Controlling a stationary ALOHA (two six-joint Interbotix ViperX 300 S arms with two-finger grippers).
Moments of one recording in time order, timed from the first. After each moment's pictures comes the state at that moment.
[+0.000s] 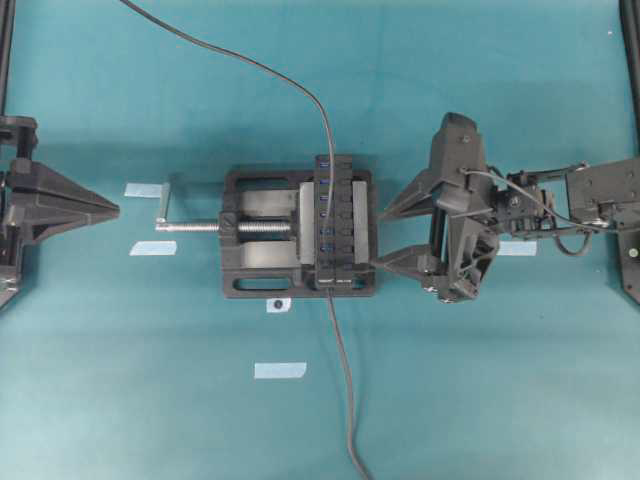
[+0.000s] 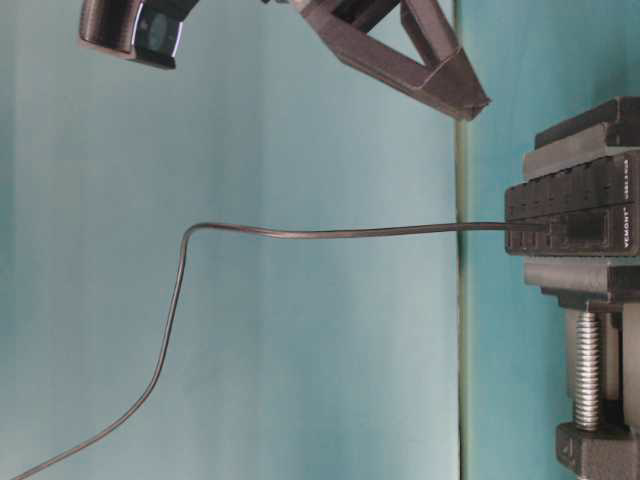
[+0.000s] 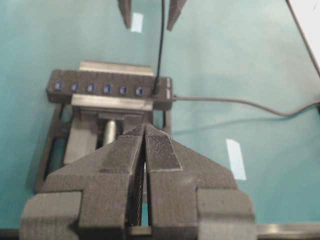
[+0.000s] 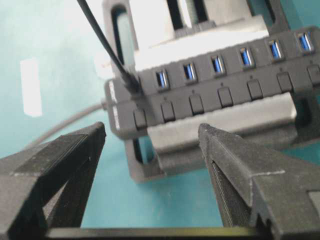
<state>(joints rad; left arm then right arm) 0.00 -1.03 1.17 0.02 0.13 -0.11 0.00 -0.20 0.85 -0.02 0.01 0.31</state>
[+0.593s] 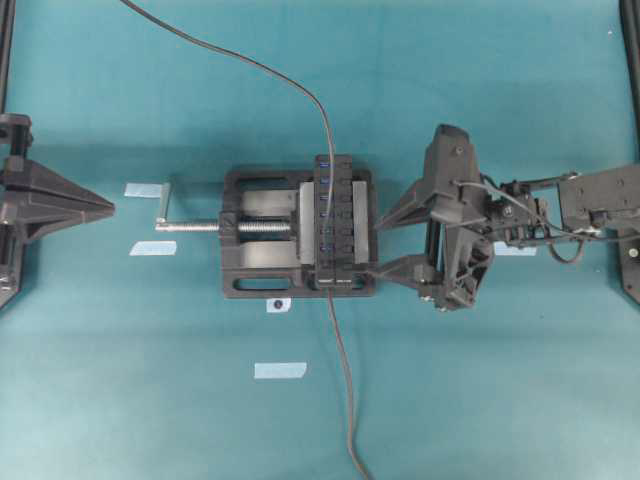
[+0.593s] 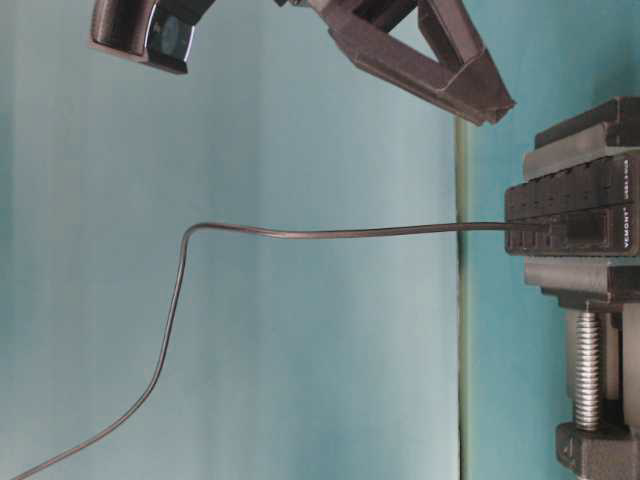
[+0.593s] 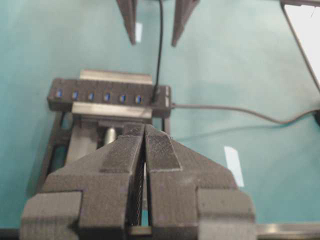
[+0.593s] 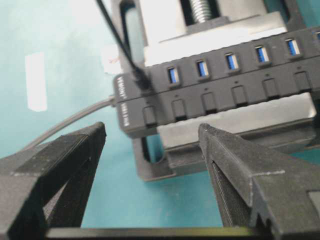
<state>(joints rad) 0.00 -1.06 1.17 0.02 0.13 -0.11 0.03 -0.17 0.85 -0.02 -0.01 0.31</state>
